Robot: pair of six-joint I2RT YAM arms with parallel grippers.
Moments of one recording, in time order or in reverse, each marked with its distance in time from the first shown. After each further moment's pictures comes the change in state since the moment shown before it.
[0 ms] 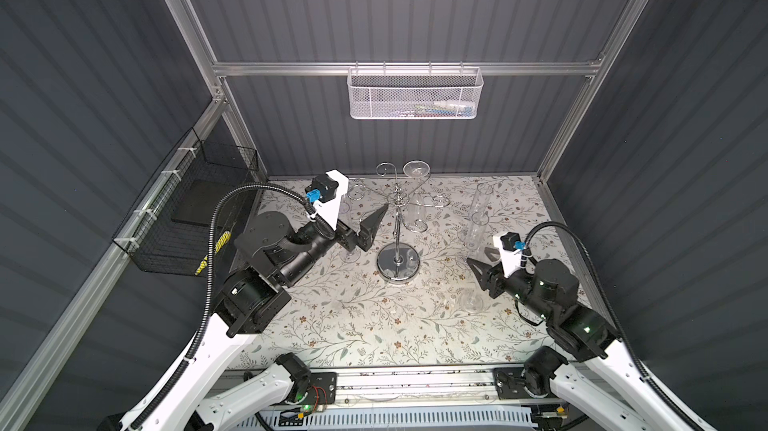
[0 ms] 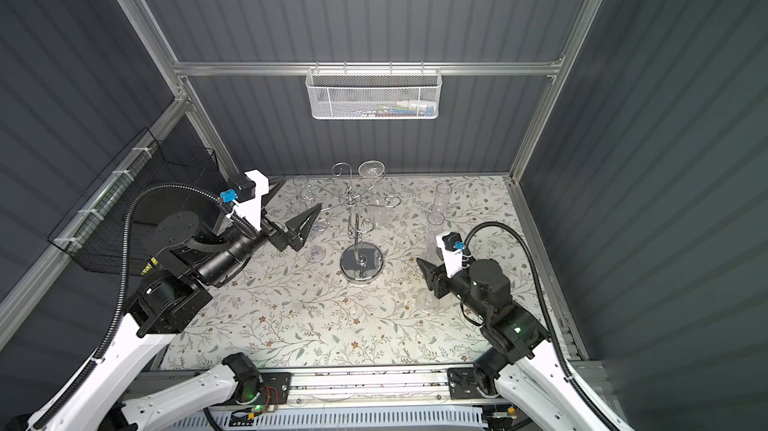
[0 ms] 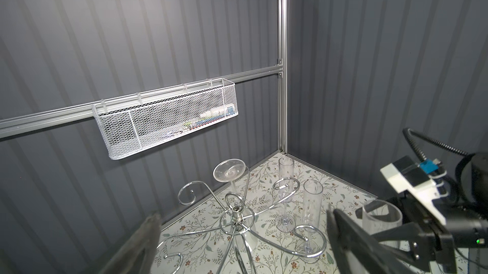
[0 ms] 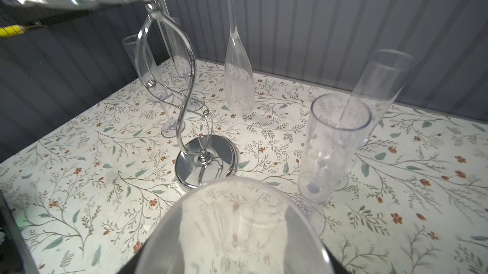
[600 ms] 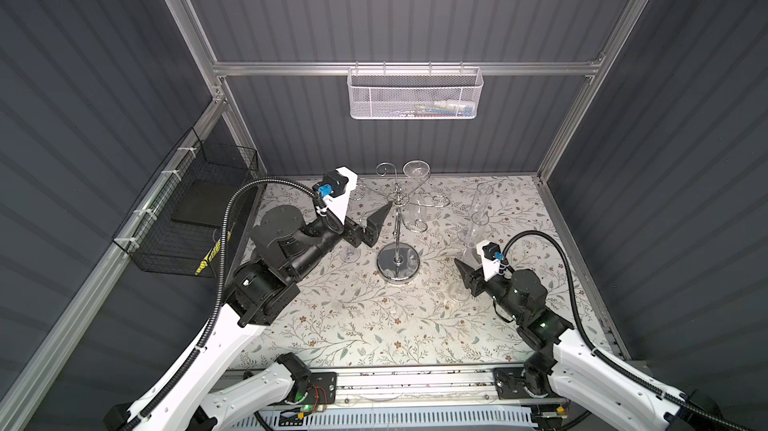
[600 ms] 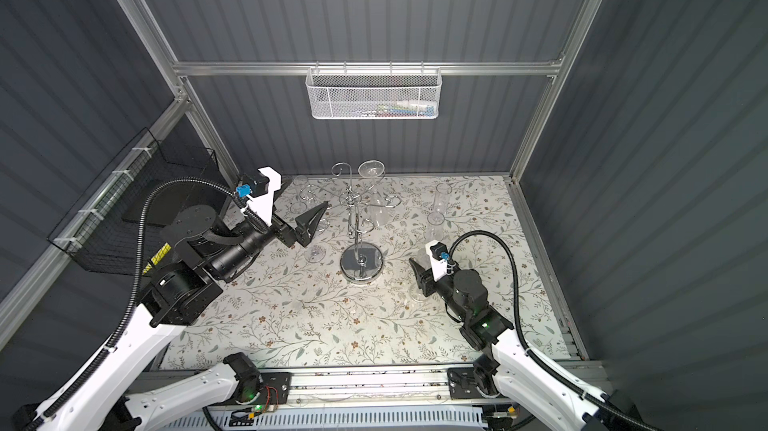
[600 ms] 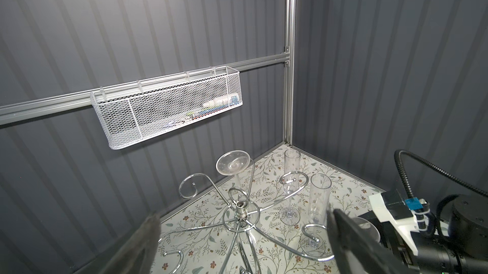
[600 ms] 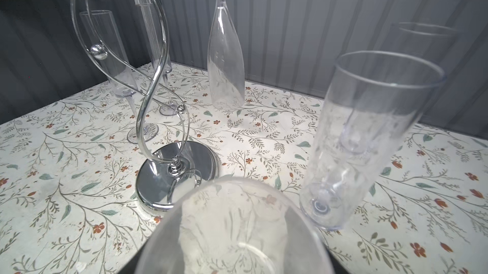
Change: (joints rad) left arm 0.000 0.052 0.000 0.001 -0.022 0.000; right arm 0.000 0.184 -0.295 0.607 0.059 -0.088
